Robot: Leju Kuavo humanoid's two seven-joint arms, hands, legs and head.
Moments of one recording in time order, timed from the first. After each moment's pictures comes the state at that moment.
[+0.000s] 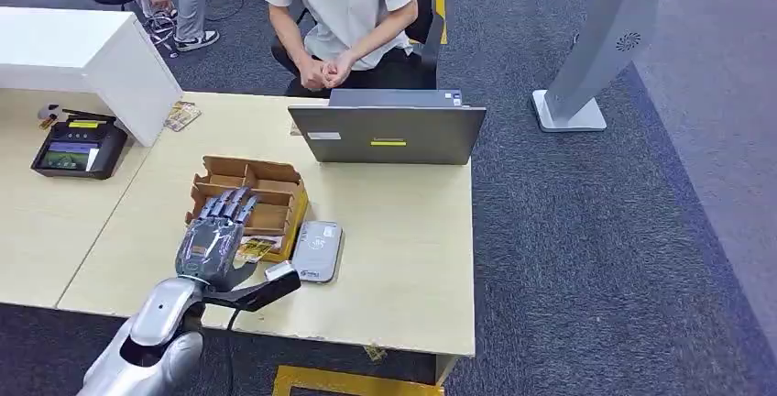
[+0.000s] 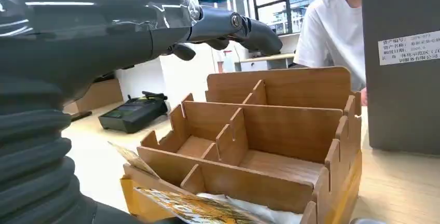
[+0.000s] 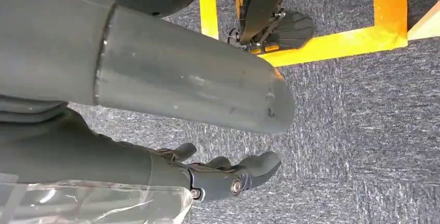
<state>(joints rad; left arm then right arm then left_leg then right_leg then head) -0.11 0.29 -0.33 -1.45 -1.24 0.08 0.16 -0.06 0.15 -0.45 -0.21 0.36 -0.31 -0.16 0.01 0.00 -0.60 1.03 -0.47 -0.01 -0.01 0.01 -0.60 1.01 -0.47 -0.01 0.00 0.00</state>
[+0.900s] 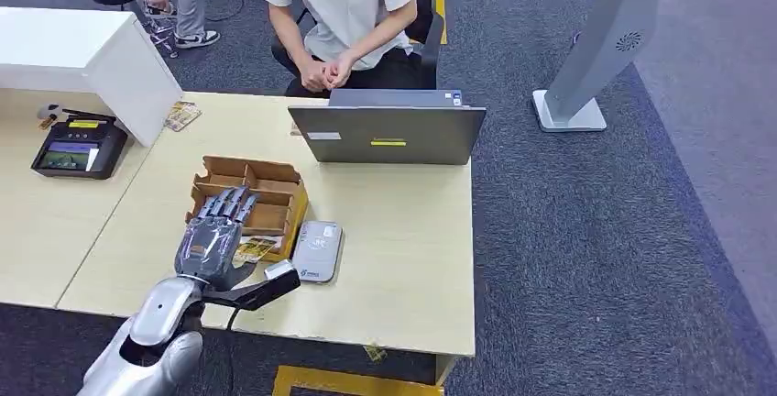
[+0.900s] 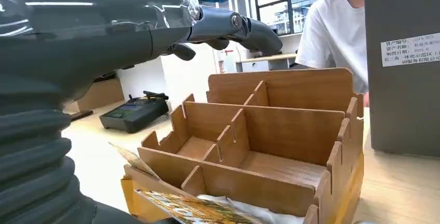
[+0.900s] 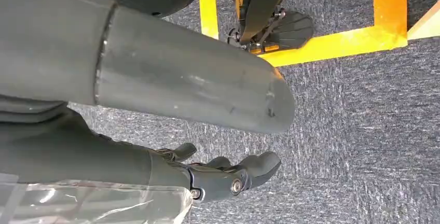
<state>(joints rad) -0.11 0.29 -0.32 -1.45 -1.24 0.08 0.16 -0.06 0.15 -0.45 -0.21 0.36 -0.31 -0.16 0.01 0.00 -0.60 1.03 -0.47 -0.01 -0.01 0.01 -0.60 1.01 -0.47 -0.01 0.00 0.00</state>
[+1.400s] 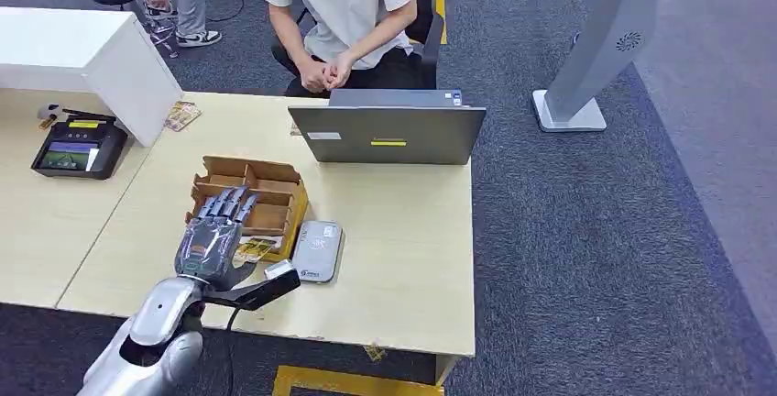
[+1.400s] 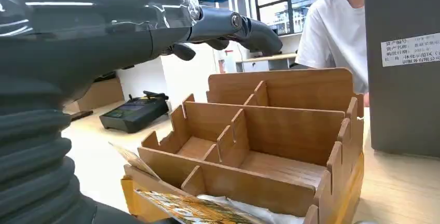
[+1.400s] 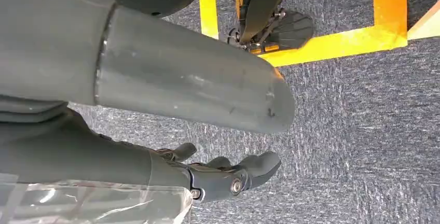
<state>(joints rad) -0.11 0.29 -0.32 -1.45 -1.24 0.08 0.16 -0.06 0.15 -0.45 -0.21 0.36 -0.31 -0.16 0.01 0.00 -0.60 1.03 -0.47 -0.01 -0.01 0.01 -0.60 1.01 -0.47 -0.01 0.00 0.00</state>
